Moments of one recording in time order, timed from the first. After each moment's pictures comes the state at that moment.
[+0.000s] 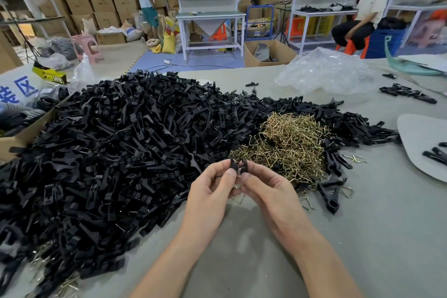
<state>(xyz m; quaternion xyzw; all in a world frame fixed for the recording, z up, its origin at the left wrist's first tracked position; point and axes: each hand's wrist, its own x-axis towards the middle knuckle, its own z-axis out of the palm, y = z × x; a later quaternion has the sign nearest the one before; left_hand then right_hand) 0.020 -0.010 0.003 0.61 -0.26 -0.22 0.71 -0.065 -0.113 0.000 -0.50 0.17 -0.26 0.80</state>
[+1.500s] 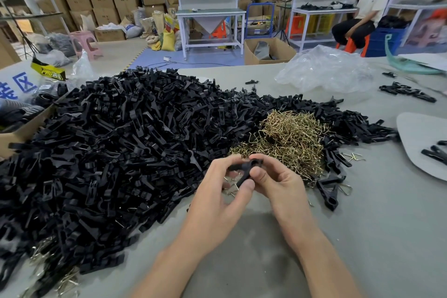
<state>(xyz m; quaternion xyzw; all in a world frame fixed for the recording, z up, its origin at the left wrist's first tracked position) 0.017 -0.002 -0.004 0.69 -0.46 -0.04 0.55 -0.076 -0.115 0.010 -0.54 0.15 -0.33 0.76</state>
